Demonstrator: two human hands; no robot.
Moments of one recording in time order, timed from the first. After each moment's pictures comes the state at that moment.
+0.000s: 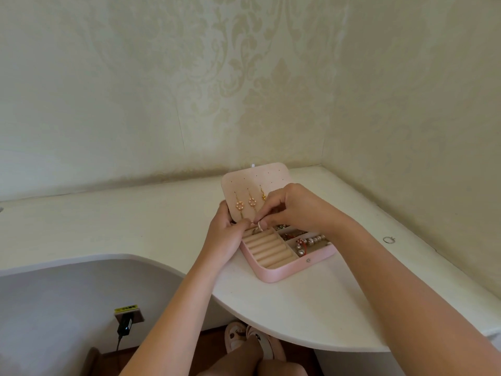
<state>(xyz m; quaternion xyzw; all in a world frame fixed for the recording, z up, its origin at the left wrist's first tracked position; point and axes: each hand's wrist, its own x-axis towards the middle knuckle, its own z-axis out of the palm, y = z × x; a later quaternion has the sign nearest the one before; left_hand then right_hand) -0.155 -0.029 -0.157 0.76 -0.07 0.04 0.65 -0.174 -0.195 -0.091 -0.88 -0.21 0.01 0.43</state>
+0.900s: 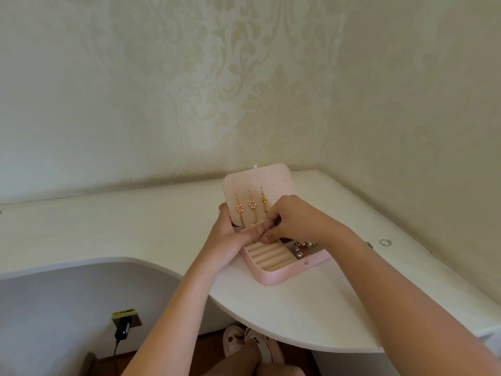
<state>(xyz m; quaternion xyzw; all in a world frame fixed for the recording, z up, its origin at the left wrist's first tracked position) -0.157 -0.024 -0.157 0.75 -0.12 -0.02 0.65 -0.180 -0.189 -0.095 -0.94 -0.15 0.03 0.31</state>
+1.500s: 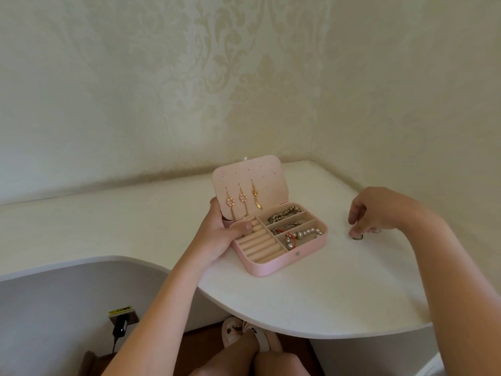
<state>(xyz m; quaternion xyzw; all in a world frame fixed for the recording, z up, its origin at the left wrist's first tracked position) -0.149 -0.021 -0.162 0.75 -0.15 -0.04 0.65 -0.212 -0.317 -0.086 -0.98 0.11 0.08 0.17</state>
